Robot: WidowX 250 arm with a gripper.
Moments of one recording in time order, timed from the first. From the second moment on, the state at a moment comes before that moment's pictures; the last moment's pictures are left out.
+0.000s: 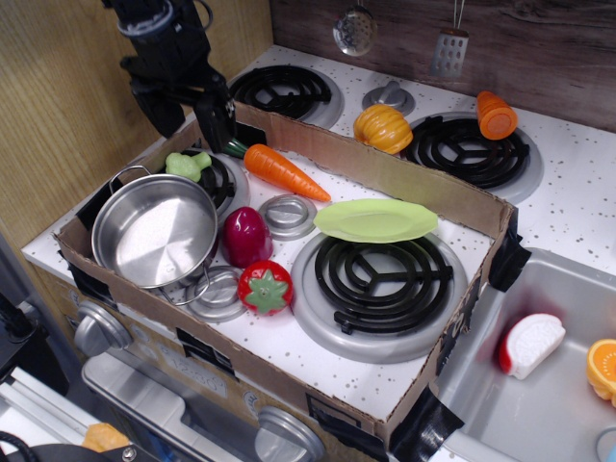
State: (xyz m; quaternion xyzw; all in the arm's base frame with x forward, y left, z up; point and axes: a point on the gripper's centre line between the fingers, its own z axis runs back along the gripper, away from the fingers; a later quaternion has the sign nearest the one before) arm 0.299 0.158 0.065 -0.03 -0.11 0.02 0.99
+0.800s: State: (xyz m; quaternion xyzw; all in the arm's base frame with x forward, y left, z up) arm 0.305 0.171 0.043 -0.05 -0.10 0.01 0.99
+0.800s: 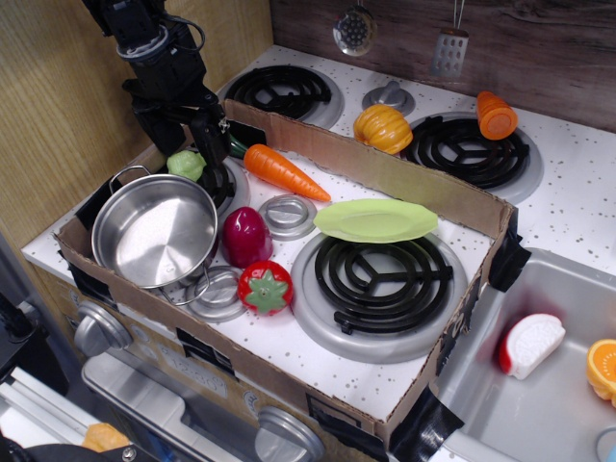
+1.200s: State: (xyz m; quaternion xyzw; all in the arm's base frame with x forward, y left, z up) arm 0.307 0.169 0.037 -0.05 -0.11 0.02 0.99
